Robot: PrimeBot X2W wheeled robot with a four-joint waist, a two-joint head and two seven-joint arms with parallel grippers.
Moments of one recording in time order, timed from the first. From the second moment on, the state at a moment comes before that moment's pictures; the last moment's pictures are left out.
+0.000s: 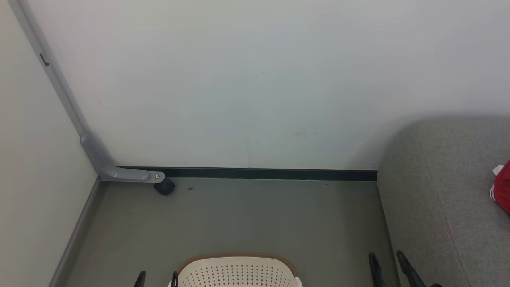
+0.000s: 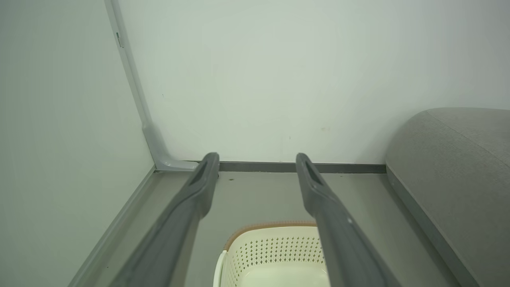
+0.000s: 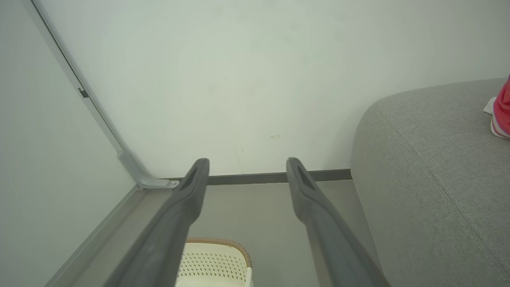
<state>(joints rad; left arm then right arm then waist) 0.15 0.06 -0.17 0.13 -0.18 0.06 -0.25 0.05 -0.05 0.17 0.19 0.26 0.05 -0.25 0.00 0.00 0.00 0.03</state>
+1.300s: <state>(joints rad) 0.16 0.06 -0.14 0.19 -0.39 -0.02 -0.23 0.08 -0.05 0.15 0.27 0.32 0.06 -0.22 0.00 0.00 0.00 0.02</state>
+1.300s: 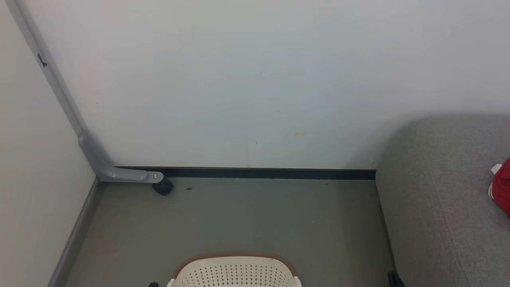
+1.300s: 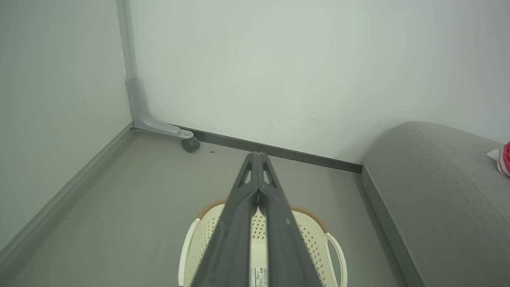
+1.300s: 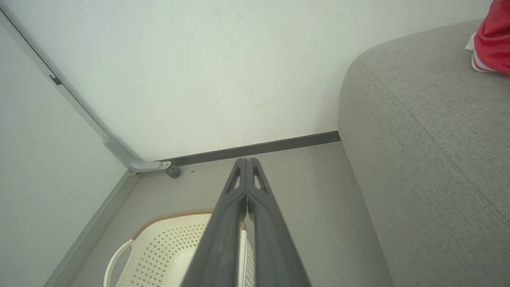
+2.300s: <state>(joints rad) 0.10 0.05 -0.07 0.22 -0.80 -0.05 -0.11 0.04 -0.04 0.05 0.28 0.76 0.08 -0.10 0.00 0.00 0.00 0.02</state>
